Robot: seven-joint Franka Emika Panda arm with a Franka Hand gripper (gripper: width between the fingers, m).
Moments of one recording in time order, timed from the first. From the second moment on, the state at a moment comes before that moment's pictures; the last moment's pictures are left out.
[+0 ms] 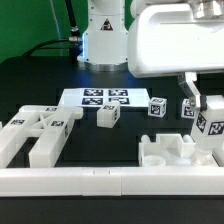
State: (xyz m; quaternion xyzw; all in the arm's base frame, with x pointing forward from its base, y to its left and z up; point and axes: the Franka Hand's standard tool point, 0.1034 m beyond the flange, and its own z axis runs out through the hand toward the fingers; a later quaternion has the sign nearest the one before) arm 0.670 0.100 0.110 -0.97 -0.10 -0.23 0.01
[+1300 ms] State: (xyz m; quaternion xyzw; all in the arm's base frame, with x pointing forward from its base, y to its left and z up) arm 0.665 0.106 0.092 -0.97 -0.12 -0.23 0.01
